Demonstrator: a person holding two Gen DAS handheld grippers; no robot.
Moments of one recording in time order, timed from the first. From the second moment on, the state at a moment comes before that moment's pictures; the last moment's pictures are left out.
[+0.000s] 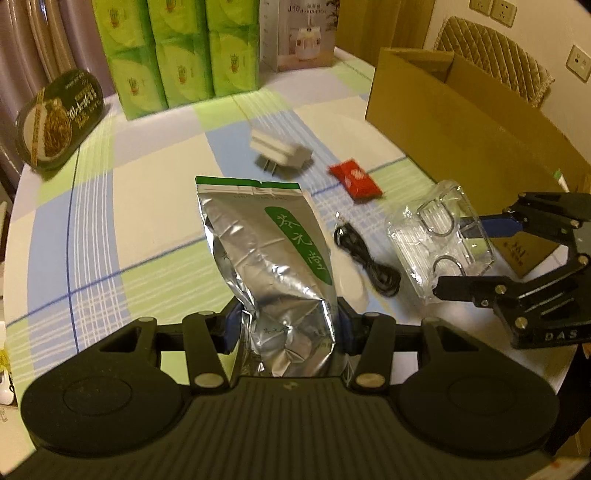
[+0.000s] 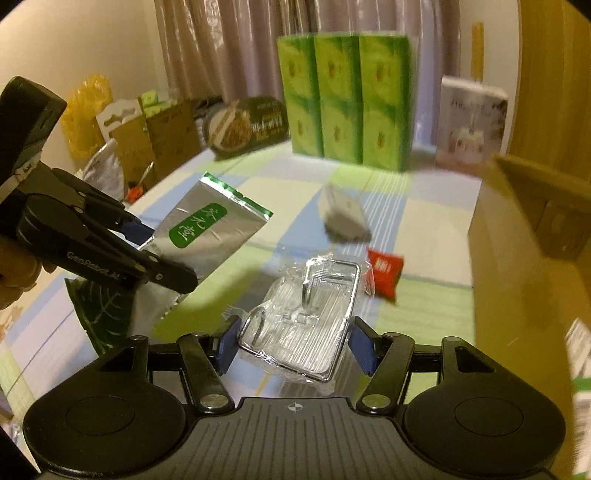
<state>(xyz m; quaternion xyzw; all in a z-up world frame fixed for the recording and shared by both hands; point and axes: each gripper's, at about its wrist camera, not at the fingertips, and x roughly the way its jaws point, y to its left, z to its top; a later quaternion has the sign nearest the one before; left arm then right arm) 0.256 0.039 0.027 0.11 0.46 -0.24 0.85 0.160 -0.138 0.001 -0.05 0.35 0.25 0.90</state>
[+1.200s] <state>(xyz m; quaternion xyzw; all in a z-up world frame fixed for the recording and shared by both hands) 0.254 -0.169 0.118 0.08 0.33 -0.39 0.86 0.152 -0.308 0.083 0.00 0.25 0.04 0.97</state>
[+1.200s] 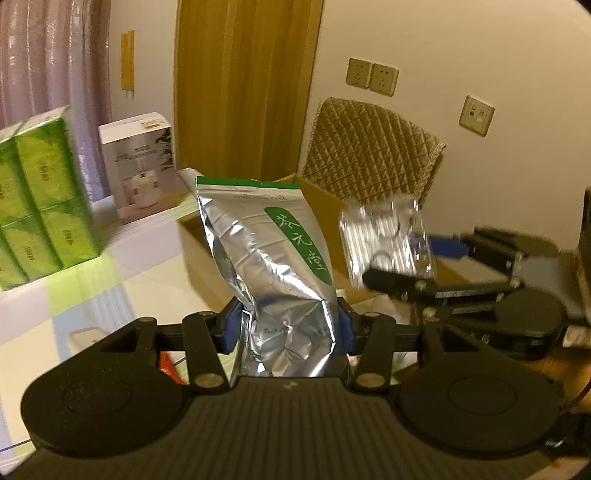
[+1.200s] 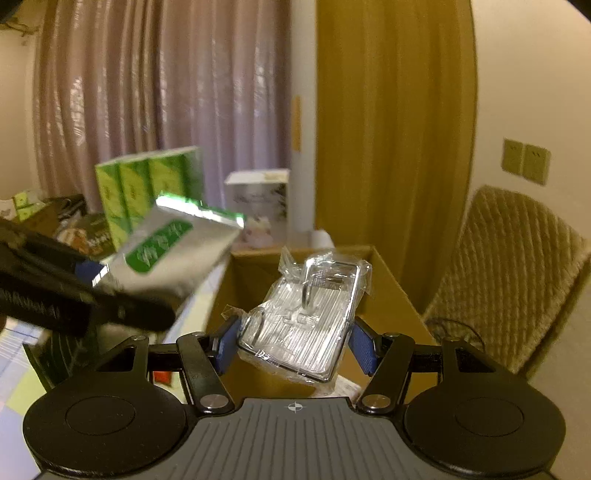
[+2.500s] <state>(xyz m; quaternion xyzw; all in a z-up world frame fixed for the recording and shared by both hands) 0.281 -0.216 0.093 0.08 0.33 -0.37 0.86 0.149 -0.375 0.057 0.06 0.28 0.03 0.96</state>
